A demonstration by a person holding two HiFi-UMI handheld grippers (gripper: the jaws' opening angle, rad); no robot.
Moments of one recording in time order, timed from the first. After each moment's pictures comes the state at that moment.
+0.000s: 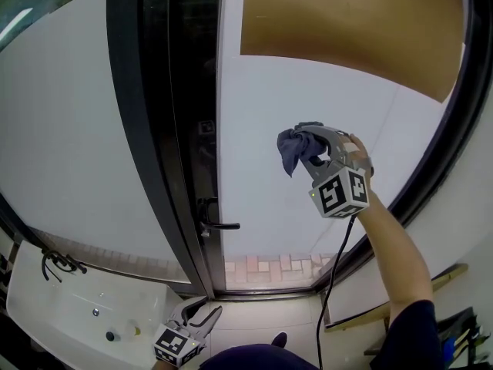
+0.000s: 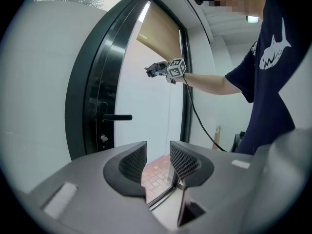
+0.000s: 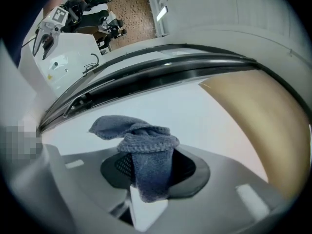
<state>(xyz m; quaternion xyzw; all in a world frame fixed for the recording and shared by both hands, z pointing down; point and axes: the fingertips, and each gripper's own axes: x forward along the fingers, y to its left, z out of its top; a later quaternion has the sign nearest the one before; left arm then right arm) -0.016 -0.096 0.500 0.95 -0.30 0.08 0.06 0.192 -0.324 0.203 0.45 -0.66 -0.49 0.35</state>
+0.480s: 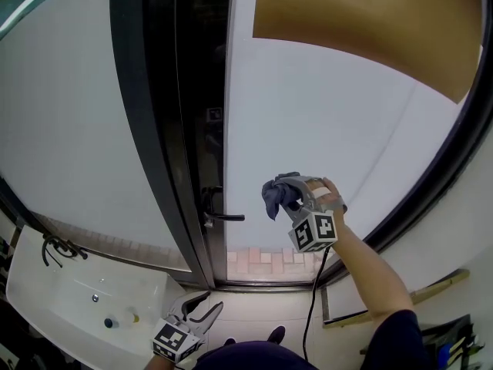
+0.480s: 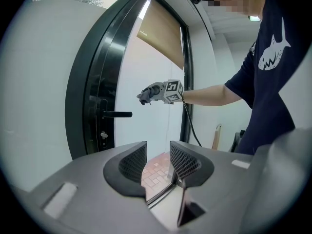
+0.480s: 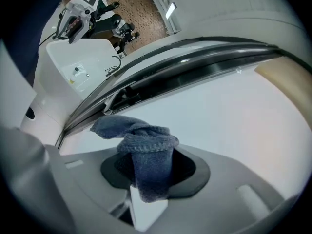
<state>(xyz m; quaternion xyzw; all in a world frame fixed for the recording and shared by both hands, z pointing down) -0.014 -0.095 0.506 0.95 -0.30 0.10 0.07 0.160 -0.327 0.391 0.37 -0.71 -0.44 0.41</state>
